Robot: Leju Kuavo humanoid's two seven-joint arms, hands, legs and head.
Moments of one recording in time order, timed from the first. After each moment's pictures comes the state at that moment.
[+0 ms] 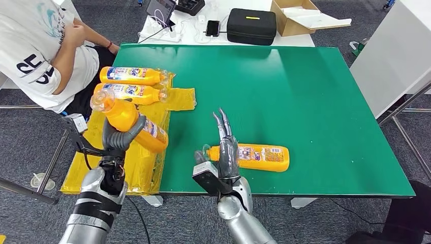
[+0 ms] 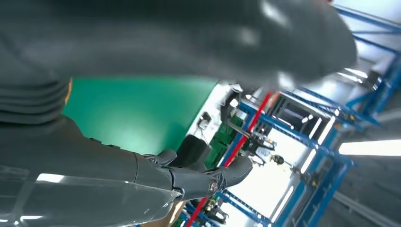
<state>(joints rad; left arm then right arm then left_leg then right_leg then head) -0.40 -0.18 -0.08 -0.96 0.27 -0.15 -0.53 -0.24 0.30 0.43 -1.05 0.47 -0.66 -0.60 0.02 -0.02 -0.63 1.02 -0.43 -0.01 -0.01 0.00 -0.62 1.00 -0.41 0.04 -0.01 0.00</state>
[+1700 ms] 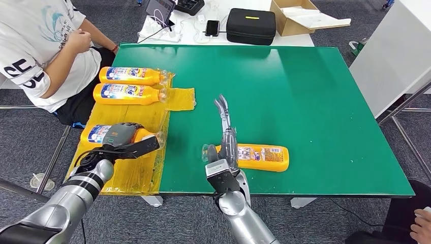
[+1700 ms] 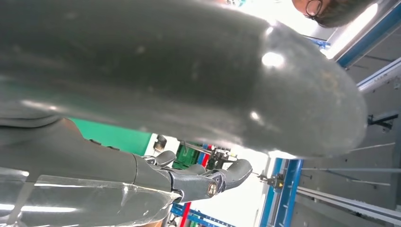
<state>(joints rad) -0.69 0.03 -0.36 -0.35 -1.00 0.11 -0.47 -0.24 0.29 0.50 -1.22 0.27 -0.52 -0.67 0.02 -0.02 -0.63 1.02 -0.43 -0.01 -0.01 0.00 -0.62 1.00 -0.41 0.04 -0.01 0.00</state>
